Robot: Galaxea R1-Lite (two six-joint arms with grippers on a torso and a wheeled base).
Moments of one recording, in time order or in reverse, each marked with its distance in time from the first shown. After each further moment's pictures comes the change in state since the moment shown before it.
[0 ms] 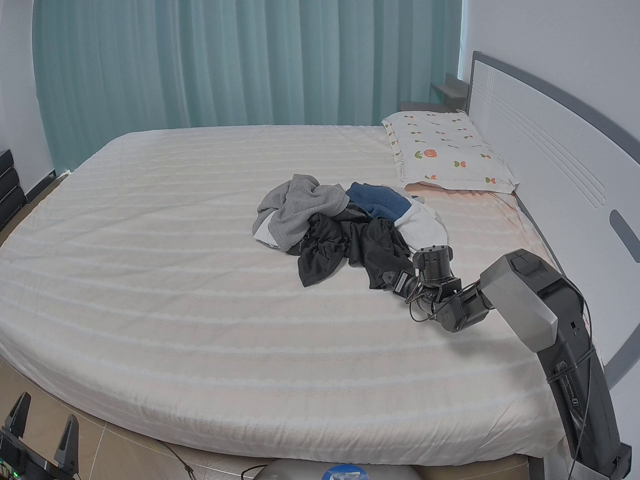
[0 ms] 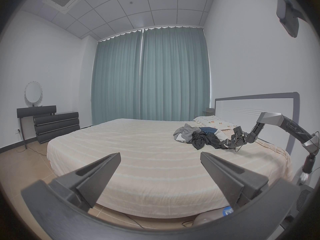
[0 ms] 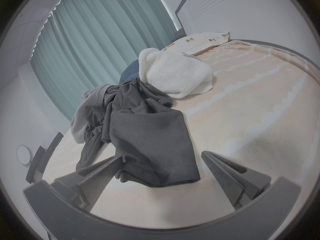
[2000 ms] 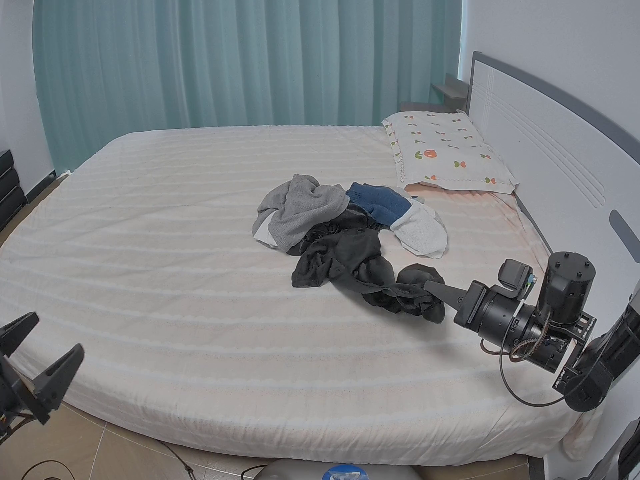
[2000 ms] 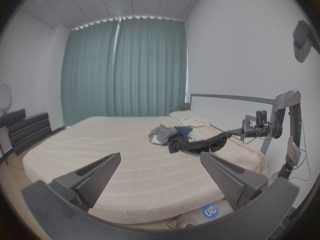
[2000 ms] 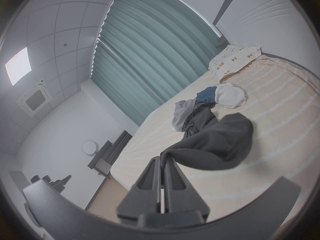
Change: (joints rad) left arm -0.117 0.668 -0.321 -0.179 -0.206 0.029; right arm 0.187 -0.945 1.316 -0.737 0.293 0.107
